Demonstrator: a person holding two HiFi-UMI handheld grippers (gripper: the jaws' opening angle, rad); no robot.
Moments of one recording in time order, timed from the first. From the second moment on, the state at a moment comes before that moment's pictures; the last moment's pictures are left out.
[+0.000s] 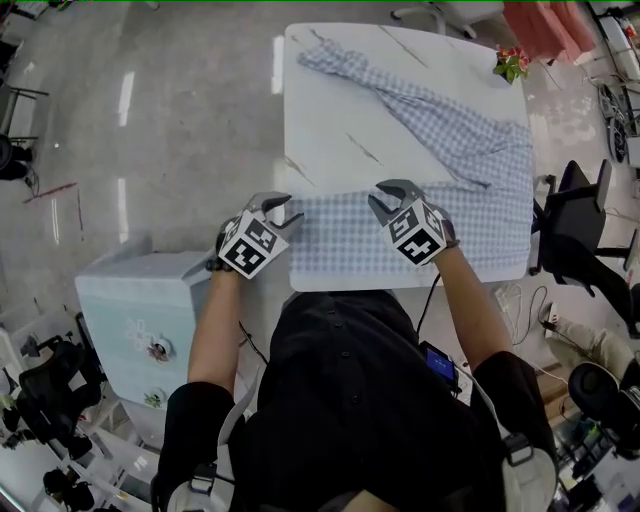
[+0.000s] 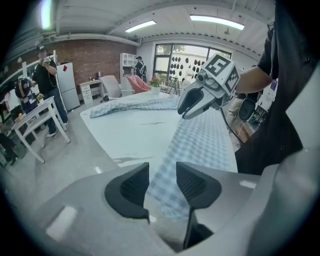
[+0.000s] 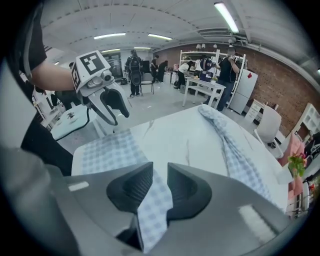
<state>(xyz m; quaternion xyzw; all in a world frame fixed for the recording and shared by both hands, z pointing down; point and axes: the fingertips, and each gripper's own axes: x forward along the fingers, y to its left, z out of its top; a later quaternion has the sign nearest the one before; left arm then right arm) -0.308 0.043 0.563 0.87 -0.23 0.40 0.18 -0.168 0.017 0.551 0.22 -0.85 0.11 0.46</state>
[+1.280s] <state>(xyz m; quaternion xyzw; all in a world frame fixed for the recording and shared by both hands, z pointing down) -0.344 0.012 0.578 0.80 -0.36 0.39 0.27 -0.202 -0.246 0.603 0.28 -0.81 -0.07 0.50</state>
